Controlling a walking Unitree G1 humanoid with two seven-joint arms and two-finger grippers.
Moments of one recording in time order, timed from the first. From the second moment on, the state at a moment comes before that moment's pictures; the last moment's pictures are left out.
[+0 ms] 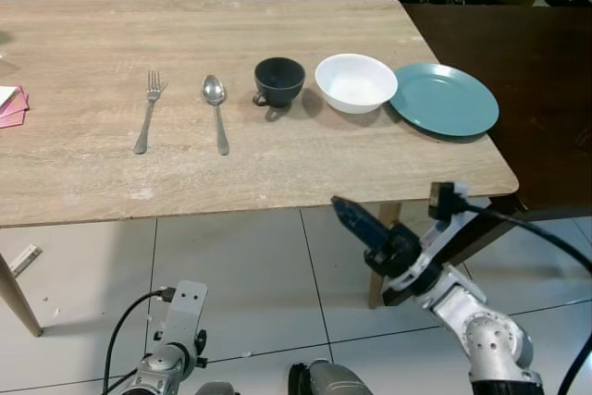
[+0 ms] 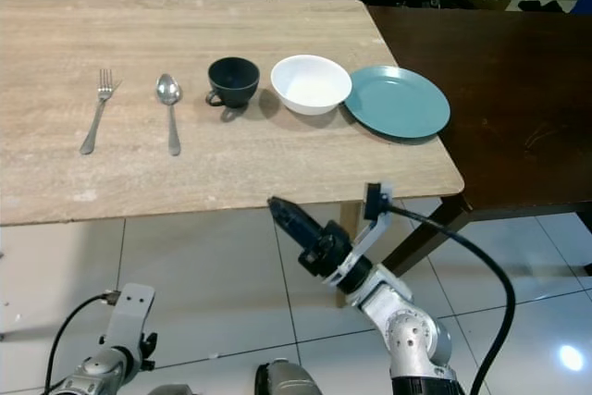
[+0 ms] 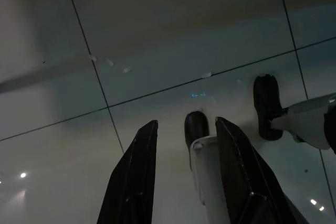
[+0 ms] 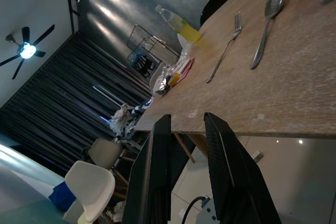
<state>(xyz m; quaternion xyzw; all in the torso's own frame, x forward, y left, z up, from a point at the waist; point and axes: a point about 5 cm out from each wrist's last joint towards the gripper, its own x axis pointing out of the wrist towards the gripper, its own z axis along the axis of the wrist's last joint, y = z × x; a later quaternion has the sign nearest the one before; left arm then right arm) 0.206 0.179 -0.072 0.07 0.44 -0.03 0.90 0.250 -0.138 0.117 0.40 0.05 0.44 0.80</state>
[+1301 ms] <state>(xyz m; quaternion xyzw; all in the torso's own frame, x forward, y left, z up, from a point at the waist) 0.202 0.178 -0.075 0.04 0.46 -0.03 0.89 0.230 -0.121 0.105 0.43 0.13 0.47 0.76</state>
